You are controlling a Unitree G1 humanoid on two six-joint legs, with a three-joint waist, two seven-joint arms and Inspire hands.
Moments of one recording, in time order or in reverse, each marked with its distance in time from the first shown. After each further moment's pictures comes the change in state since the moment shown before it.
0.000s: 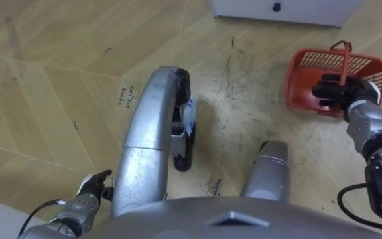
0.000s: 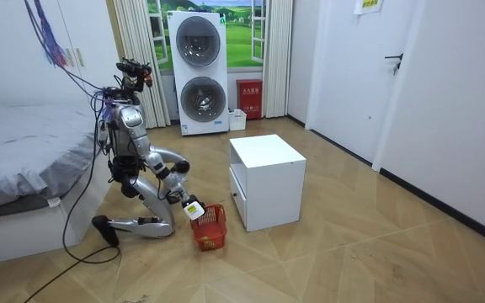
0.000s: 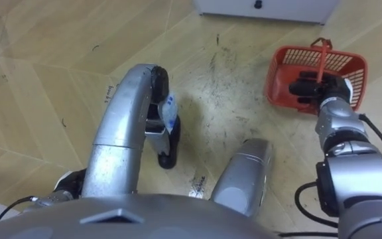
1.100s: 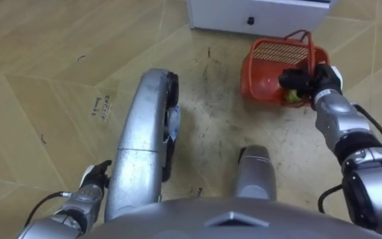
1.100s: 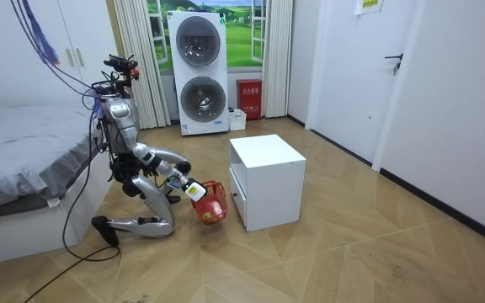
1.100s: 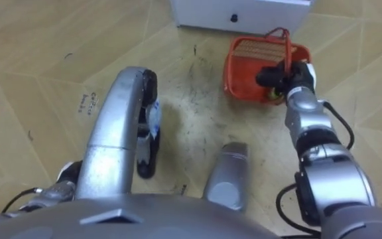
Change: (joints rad) left arm -0.066 -0.023 0.033 -0.012 -0.006 0.004 0.075; right arm 0.113 0.141 0.039 -0.330 -0.141 0.023 -0.055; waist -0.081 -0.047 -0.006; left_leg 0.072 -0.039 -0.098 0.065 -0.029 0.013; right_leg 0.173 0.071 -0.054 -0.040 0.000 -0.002
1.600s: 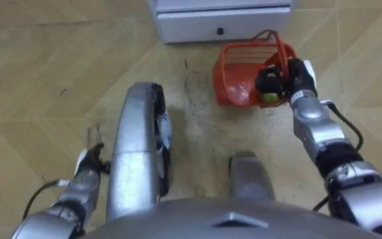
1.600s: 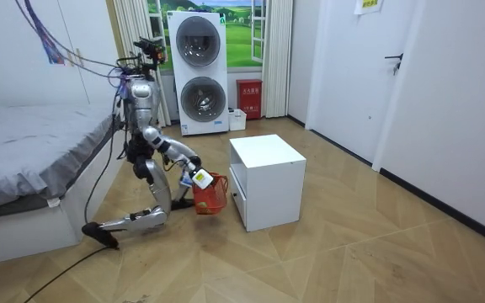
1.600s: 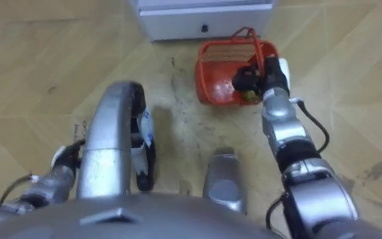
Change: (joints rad) left arm -0.023 -0.001 0.061 -0.097 0.037 -0.017 0.011; right arm 0.098 0.000 0.018 -0.190 -0.142 0.021 -0.071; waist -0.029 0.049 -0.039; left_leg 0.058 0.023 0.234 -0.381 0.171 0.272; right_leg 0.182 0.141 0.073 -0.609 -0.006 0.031
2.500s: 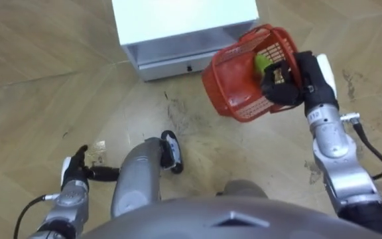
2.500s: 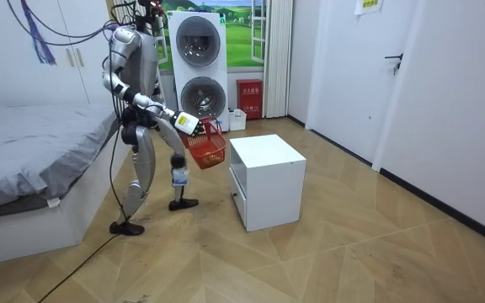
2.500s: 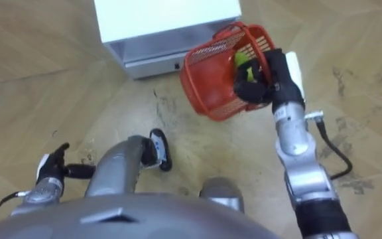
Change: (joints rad) left arm 0.172 0.044 0.124 -0.109 -0.048 -0.048 0.028; right arm 0.390 -0.010 -0.027 -0.659 -0.263 -0.090 0.115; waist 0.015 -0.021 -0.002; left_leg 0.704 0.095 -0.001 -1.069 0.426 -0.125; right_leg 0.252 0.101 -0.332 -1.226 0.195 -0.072
